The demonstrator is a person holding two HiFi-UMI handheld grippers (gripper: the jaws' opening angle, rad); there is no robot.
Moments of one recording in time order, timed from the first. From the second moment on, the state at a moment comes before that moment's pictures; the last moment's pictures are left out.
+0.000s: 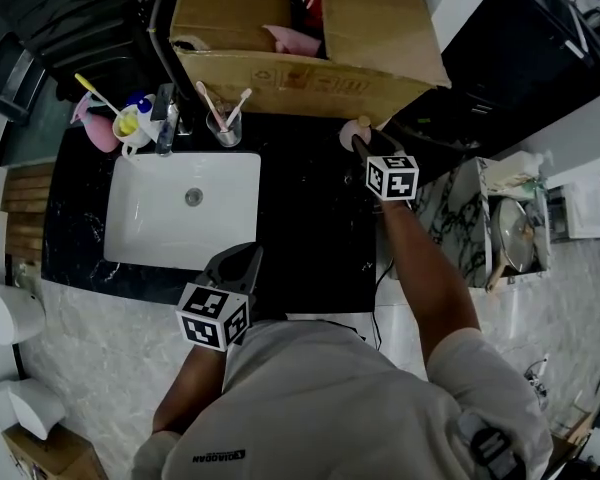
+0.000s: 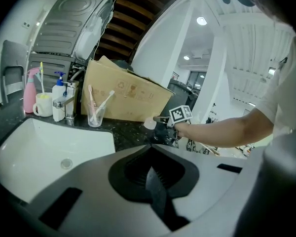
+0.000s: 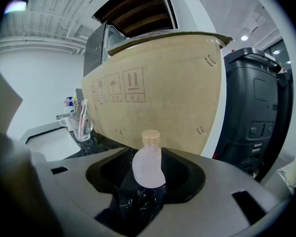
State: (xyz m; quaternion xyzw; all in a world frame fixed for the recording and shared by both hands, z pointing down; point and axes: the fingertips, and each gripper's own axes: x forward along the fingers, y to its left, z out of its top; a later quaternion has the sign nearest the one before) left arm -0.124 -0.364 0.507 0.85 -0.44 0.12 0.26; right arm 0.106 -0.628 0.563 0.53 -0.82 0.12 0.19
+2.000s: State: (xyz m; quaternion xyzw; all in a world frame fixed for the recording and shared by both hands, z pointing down) left arm 0.040 -0.181 0.457 0.90 -0.38 0.10 0.19; right arm 0.148 -0.201 0.461 0.40 -0.89 0.21 0.03
